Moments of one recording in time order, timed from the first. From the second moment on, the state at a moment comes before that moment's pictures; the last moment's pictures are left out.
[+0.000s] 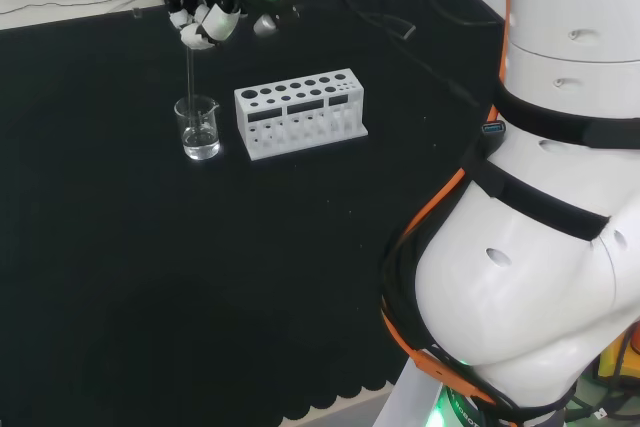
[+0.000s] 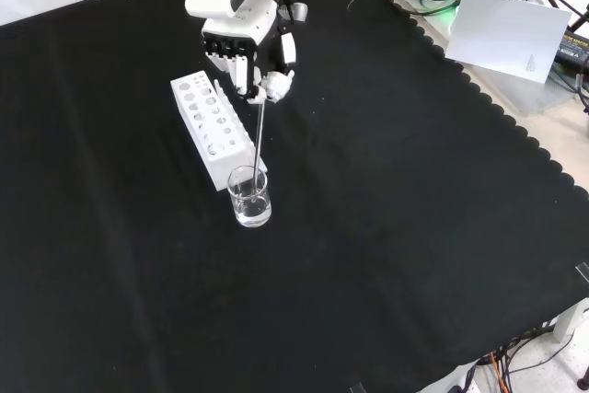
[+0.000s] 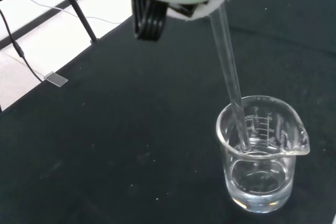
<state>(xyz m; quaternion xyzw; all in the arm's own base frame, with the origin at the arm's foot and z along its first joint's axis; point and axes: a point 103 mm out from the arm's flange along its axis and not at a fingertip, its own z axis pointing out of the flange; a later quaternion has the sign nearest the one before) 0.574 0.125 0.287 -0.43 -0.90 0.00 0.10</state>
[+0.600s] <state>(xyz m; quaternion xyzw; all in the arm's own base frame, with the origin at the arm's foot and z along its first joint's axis) 0.570 0.099 0.323 -0.45 -0.89 -0.01 0.07</state>
